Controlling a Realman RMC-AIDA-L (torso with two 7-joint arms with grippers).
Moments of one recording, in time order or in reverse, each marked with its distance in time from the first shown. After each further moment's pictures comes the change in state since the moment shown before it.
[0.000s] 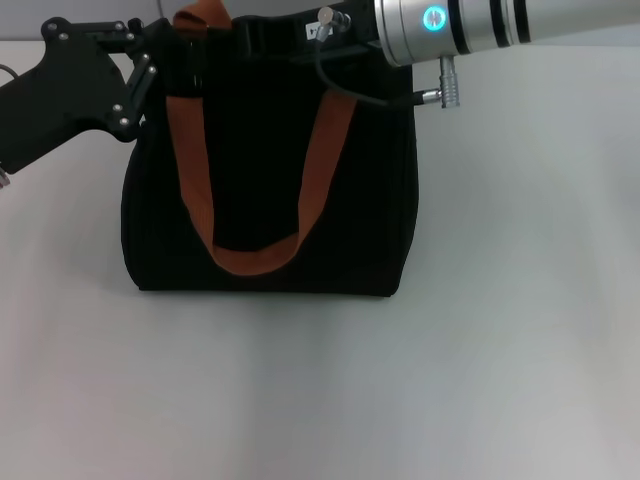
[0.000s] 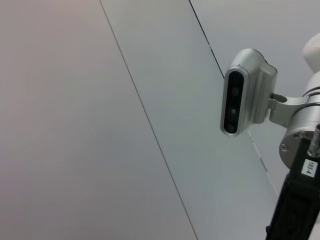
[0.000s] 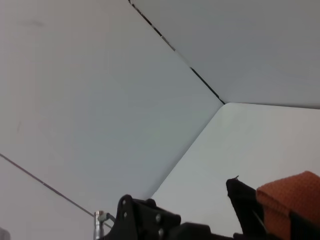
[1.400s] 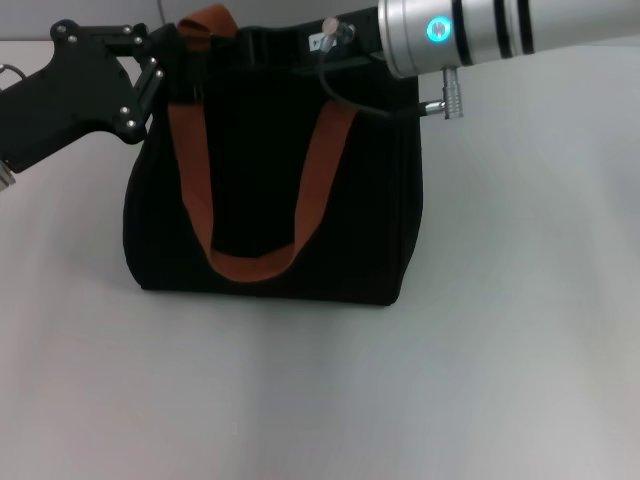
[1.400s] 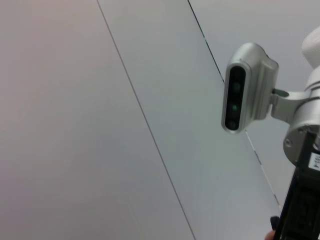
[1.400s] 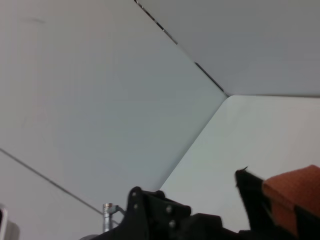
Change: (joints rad) left arm -0.011 0.001 0.001 0.003 0.026 -0.015 -0.006; right arm -0.007 0.004 0.015 0.018 0.005 -0.028 -0.002
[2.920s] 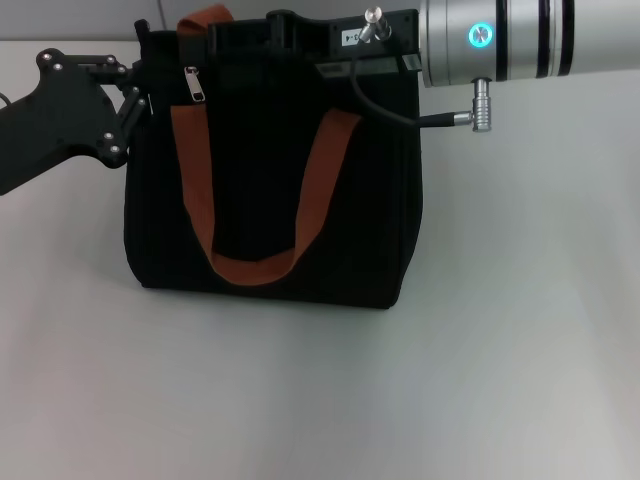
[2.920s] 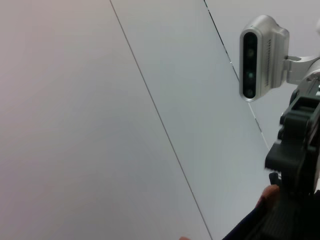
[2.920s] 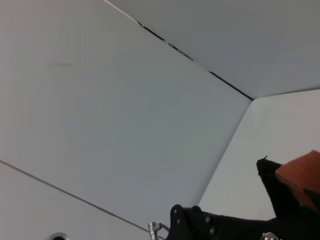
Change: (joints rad) left arm 0.037 0.012 -0.002 0.010 0.044 -0.036 0.014; right arm -0.042 -0.007 0.104 0.070 0.076 -0.110 0.003
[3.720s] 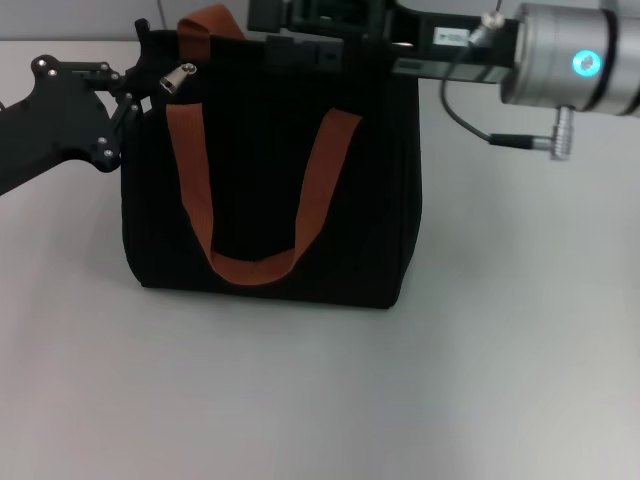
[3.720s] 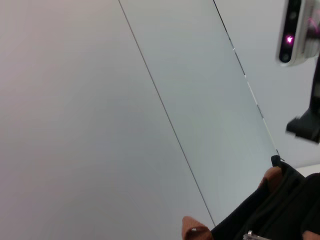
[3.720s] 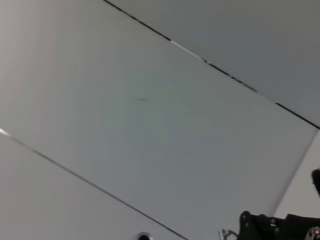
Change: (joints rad) left arm 0.003 0.011 0.000 -0.003 0.017 -0.027 -0.005; right arm -0.126 -0.002 0.171 0.013 0.075 -0.241 -0.149
